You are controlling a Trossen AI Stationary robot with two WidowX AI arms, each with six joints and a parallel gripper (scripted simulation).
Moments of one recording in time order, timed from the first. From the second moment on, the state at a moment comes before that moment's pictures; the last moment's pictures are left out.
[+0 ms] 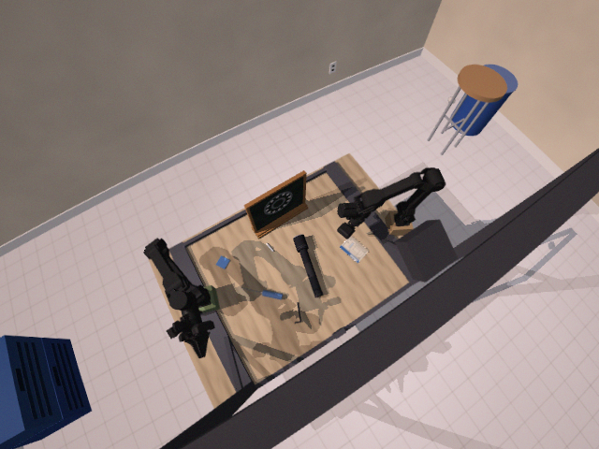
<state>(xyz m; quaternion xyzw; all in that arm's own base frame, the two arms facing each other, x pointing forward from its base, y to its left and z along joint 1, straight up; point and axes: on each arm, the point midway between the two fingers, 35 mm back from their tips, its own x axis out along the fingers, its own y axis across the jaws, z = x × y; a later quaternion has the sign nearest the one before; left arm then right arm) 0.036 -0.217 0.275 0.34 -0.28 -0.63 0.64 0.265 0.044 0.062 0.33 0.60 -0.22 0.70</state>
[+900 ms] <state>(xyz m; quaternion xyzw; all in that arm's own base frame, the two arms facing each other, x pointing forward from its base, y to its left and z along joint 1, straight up) 0.077 -0.218 0.276 0.33 -0.22 -0.59 0.71 0.285 0.042 0.077 0.31 0.55 -0.16 0.76</state>
